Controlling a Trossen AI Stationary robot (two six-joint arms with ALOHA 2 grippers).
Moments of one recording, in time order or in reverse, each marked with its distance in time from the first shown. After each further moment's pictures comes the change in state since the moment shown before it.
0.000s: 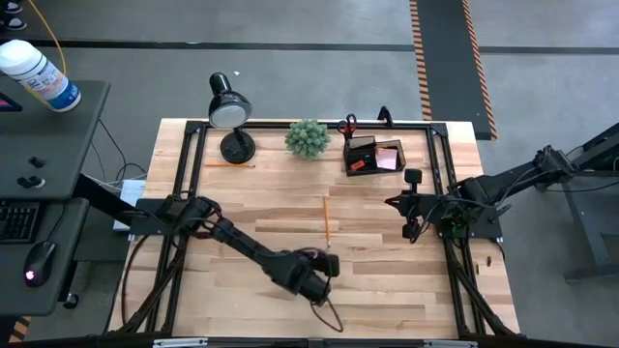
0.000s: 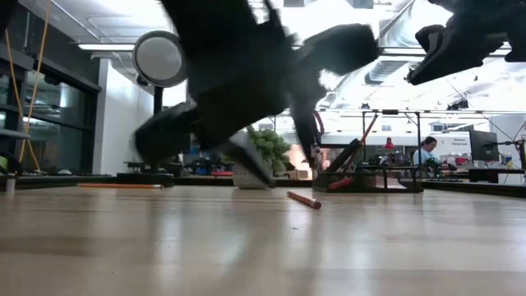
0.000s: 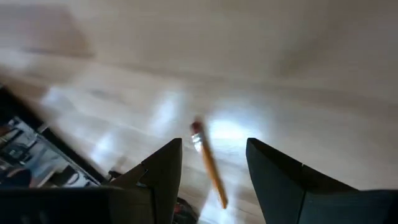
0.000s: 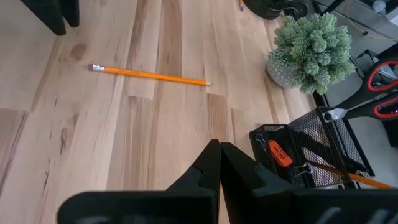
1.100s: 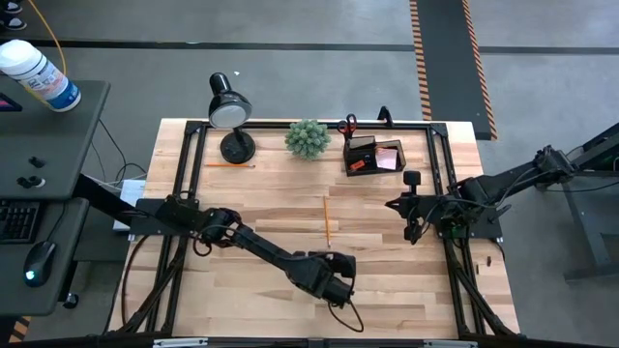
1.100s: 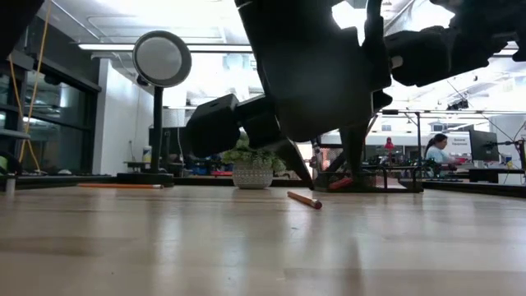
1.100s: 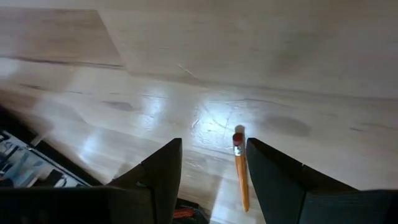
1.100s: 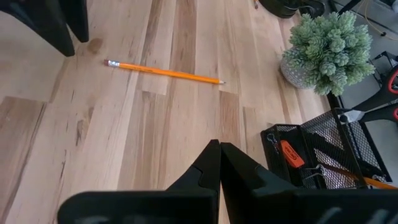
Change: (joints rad) left arm 0.034 0.239 0.450 -0.297 0.007 0.005; right arm 0.000 0.000 0.000 -0.011 -0.051 -0.011
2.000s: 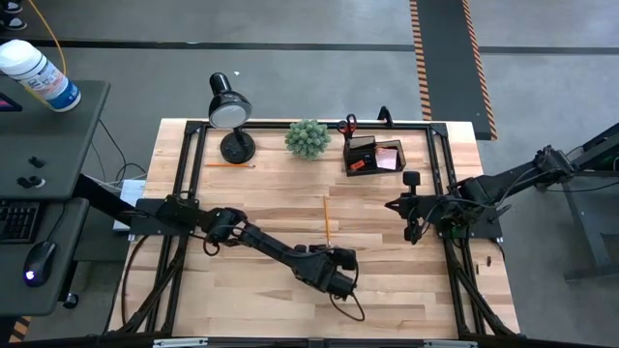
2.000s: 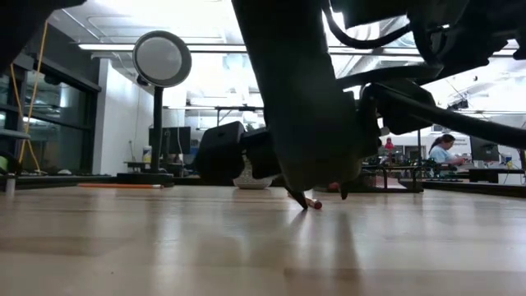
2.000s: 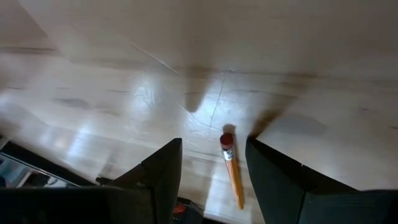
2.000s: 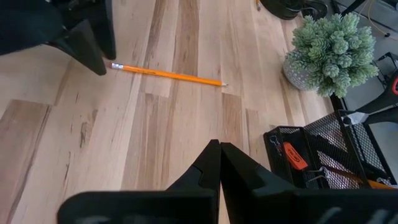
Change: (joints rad) left arm 0.039 0.060 0.002 -0.016 -0.040 0.022; right arm 0.000 0.000 0.000 0.009 -0.013 0.000
